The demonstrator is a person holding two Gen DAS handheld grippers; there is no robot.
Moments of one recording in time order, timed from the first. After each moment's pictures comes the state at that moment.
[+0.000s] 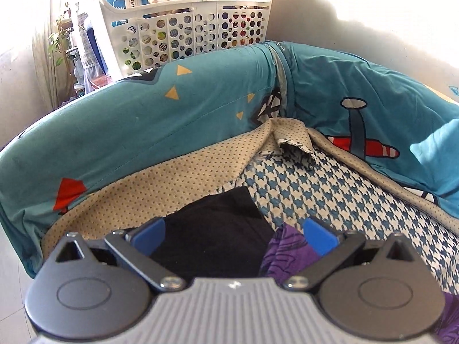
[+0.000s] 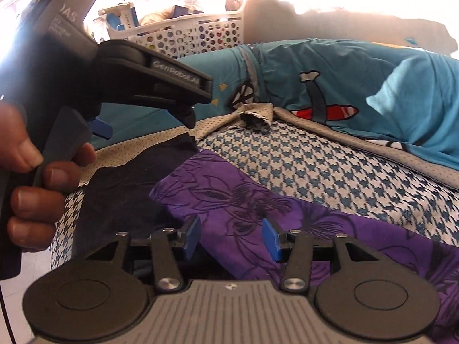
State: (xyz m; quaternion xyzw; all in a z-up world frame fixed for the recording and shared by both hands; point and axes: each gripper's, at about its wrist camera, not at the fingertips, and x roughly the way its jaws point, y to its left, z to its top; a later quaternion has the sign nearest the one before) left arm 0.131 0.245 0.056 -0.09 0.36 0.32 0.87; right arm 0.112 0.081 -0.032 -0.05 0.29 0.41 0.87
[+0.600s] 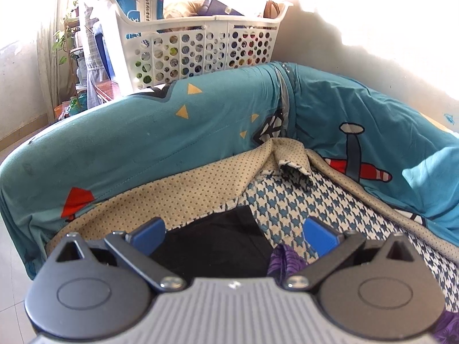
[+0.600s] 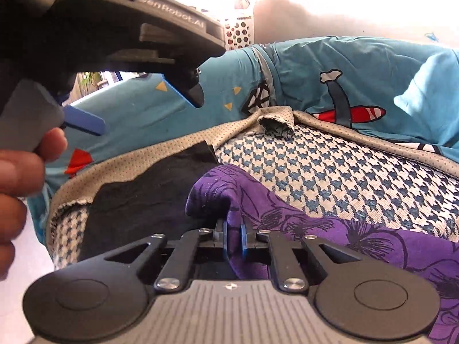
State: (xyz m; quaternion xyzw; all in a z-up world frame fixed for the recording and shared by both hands) left arm 0.114 0.251 0.085 -0.11 0.32 0.32 0.88; right arm 0.124 0.108 -0.038 0.01 0.28 0.42 0.86
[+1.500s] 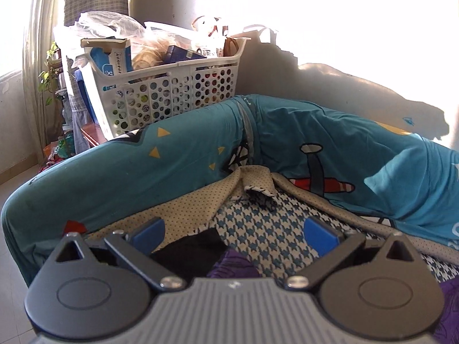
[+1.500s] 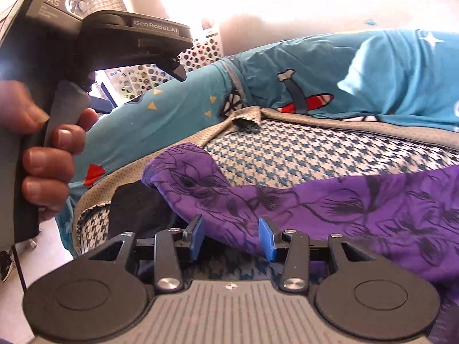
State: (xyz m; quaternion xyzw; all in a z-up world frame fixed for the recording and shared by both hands) left arm 0.113 0.185 0.105 -0.06 0.29 0.26 0.92; right arm 0.074 0.010 -0.017 0.05 0.31 0.37 0.87
